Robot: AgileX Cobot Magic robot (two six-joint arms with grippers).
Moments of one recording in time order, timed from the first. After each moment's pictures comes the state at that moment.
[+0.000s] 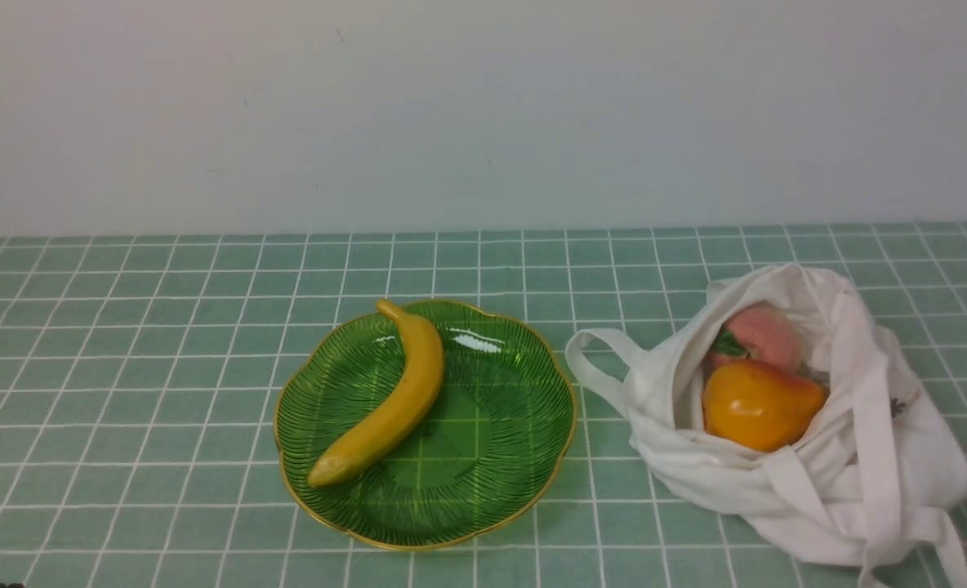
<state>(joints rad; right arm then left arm) -0.03 -0.02 0.02 -0.04 0.38 0.07 -0.04 -0.01 0.03 0.02 0.38 -0.02</state>
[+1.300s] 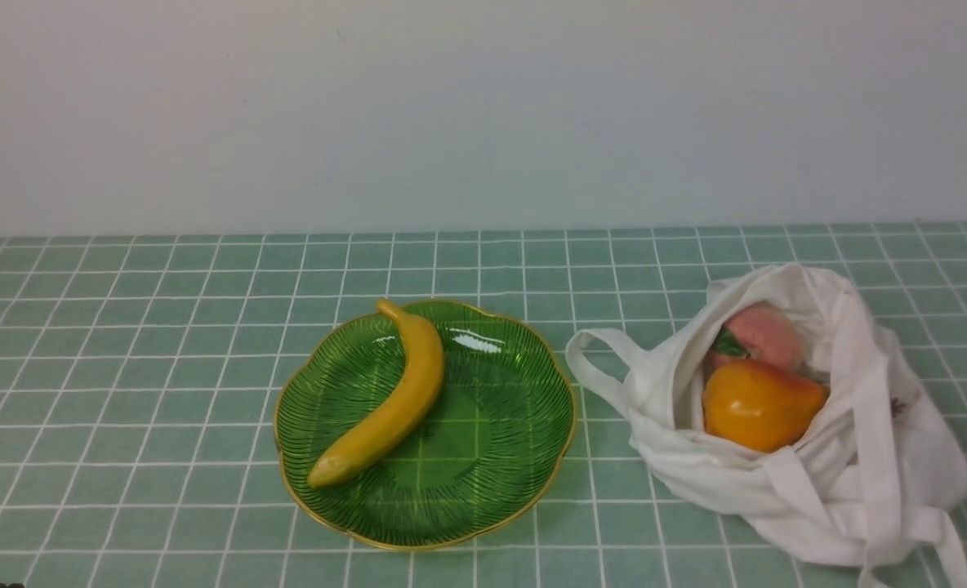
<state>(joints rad) -0.04 0.12 -0.39 0.41 0.28 -0.07 -0.04 -0.01 0.03 0.02 0.38 -0.02</state>
